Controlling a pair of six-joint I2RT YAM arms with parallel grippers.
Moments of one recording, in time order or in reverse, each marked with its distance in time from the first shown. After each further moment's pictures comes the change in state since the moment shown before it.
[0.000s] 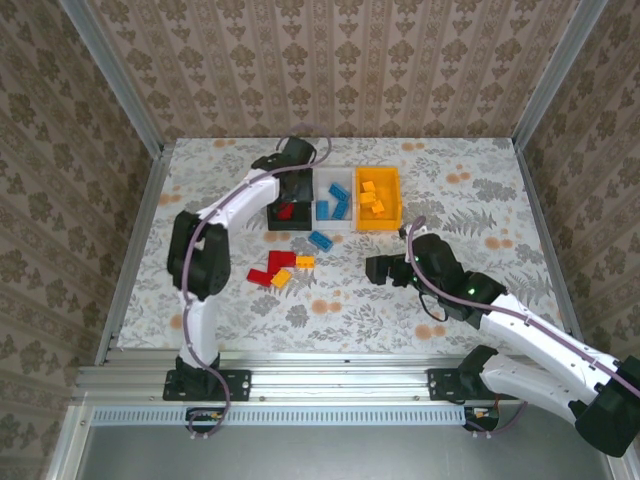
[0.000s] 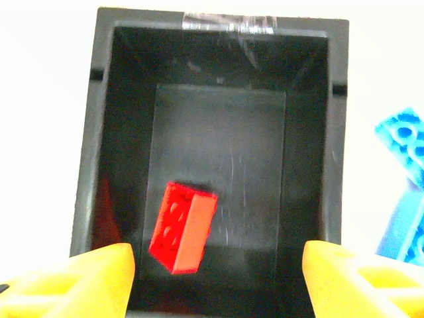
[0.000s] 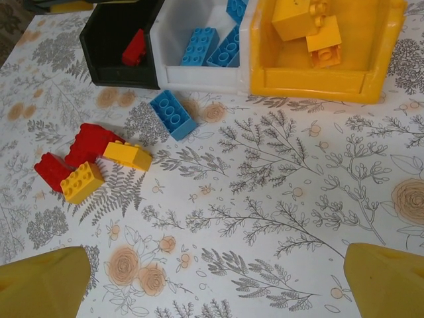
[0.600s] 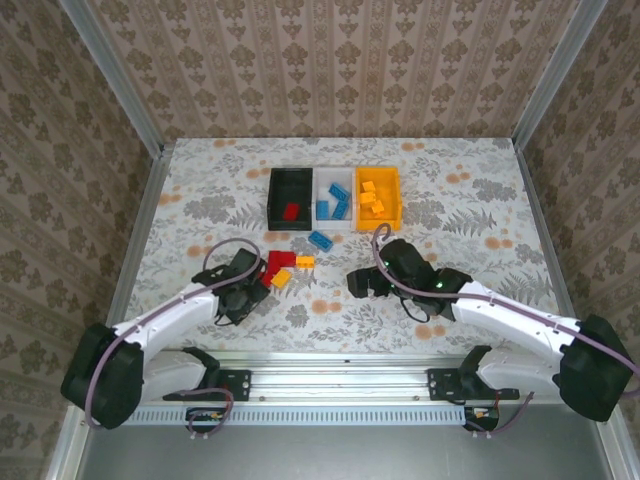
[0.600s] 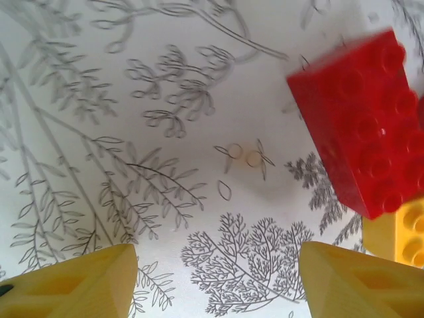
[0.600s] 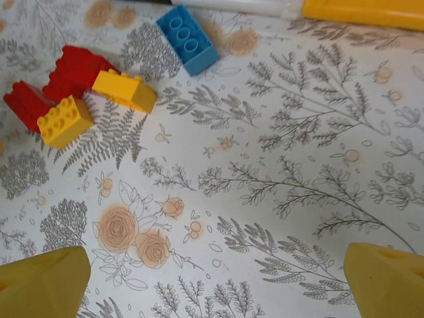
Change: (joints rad) left arm -0.050 -0.872 -1.175 0.116 0.117 -0.885; right arm 0.102 0.224 0.000 0.067 -0.023 -0.001
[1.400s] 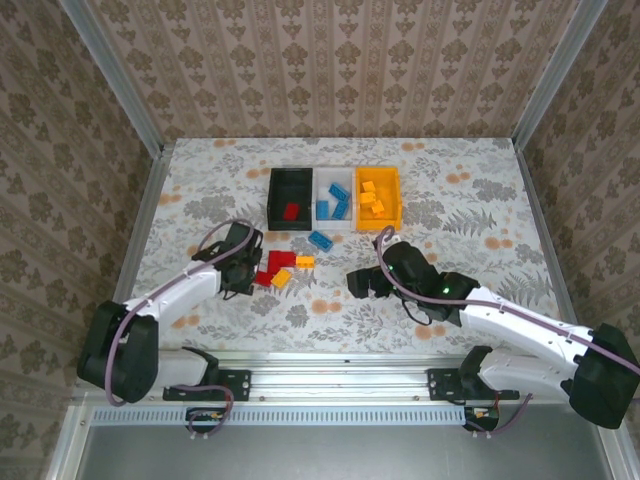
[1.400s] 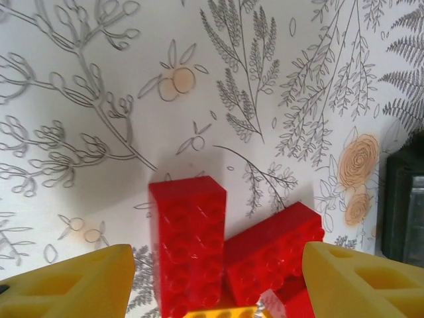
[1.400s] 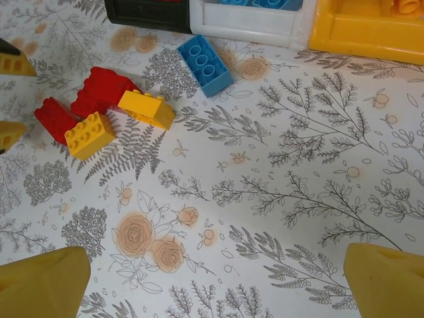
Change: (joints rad) left arm 0.134 0.168 0.147 0.165 -0.011 -0.357; right arm 0.029 -0.076 -0.004 -0.002 0.041 -0.001
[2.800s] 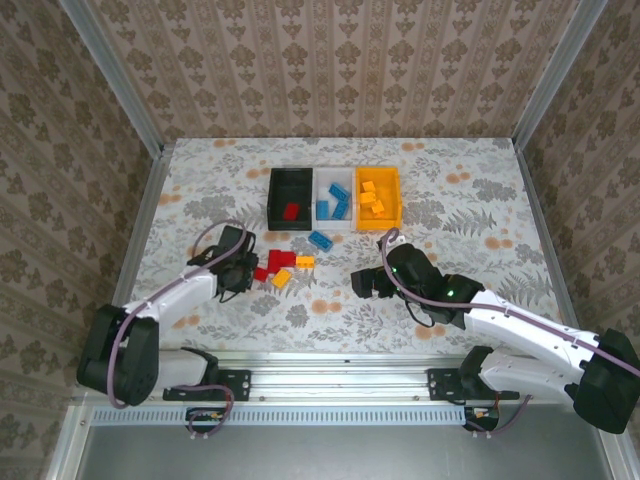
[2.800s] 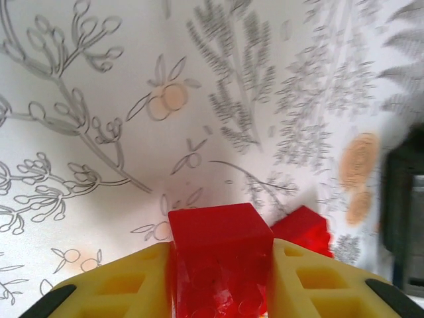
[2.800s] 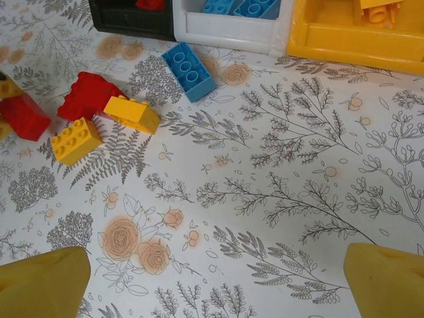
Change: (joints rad) left arm 0.048 -0.052 -0.066 0.082 0.040 0.118; right arm 0.000 -0.037 -0.014 -0.015 0.045 -0.002
